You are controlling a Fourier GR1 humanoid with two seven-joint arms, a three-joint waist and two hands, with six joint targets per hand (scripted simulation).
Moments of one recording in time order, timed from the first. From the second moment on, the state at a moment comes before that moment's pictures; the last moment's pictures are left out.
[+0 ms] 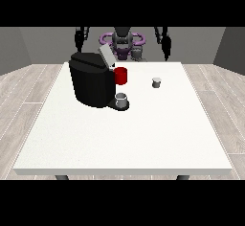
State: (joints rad) left arm 0.01 0.07 0.03 -1.57 0.02 0.03 0.03; right arm -0.03 -0.10 0.04 -1.59 0.00 0.00 0.03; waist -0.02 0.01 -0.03
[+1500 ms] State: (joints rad) left arm -0.33 0.47 0.02 -1.16 -0.36 -0.21 -0.10; right arm -0.15 -0.04 0.06 -1.53 0.17 -0.16 0.01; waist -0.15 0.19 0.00
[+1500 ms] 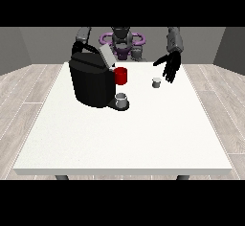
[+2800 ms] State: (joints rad) left arm -0.55 0.42 -0.13 -0.80 -0.80 -0.03 -0.18; right arm -0.26 -0.03 0.03 -1.32 0.14 -0.14 -0.02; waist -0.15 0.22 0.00
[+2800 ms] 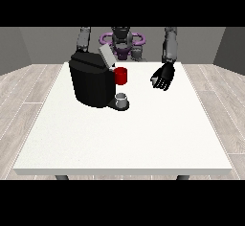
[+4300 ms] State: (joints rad) left arm -0.80 0.31 -0.06 -0.80 -0.77 -0.35 -0.16; right arm -0.26 -0.05 -0.01 -1.14 0.18 -0.18 -0.02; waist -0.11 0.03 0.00
